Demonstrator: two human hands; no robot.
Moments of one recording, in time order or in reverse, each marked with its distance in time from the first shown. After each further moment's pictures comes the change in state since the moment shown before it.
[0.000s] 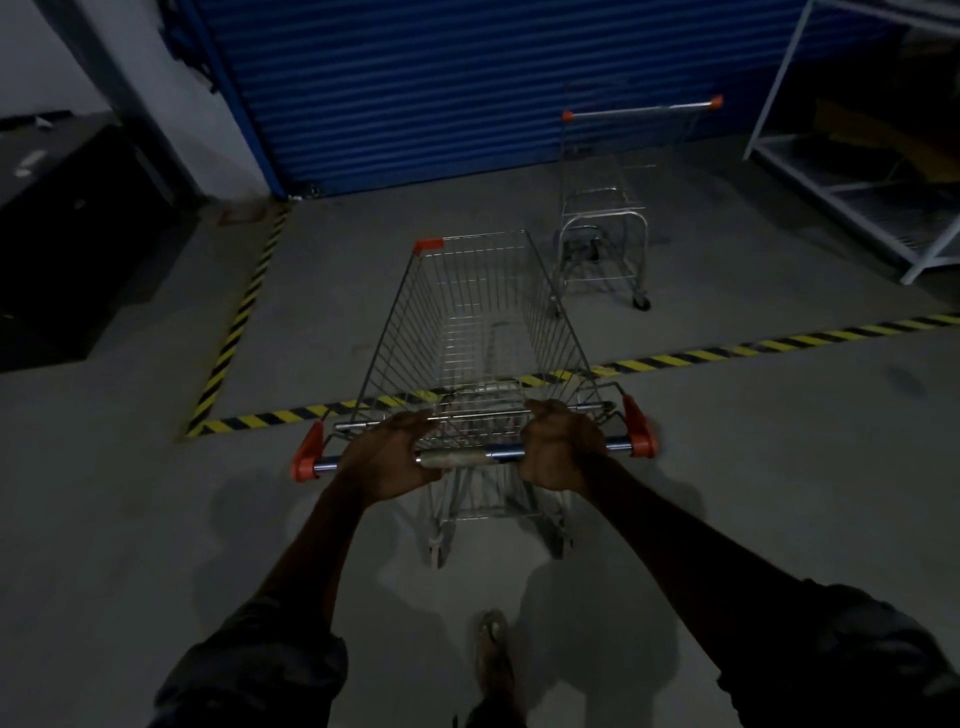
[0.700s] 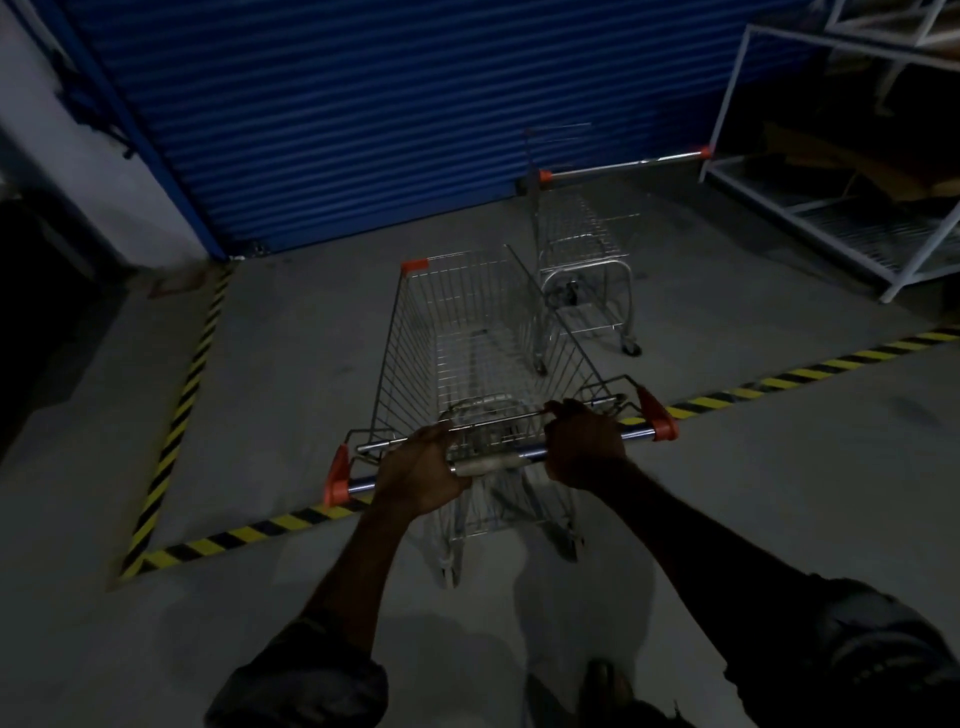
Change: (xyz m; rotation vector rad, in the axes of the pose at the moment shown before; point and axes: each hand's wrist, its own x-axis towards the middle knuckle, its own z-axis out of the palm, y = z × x) left_hand 0.320 -0.089 -0.023 -0.076 0.009 0.050; right_hand 0.286 0.064 -0.118 -0.225 0.213 0.124
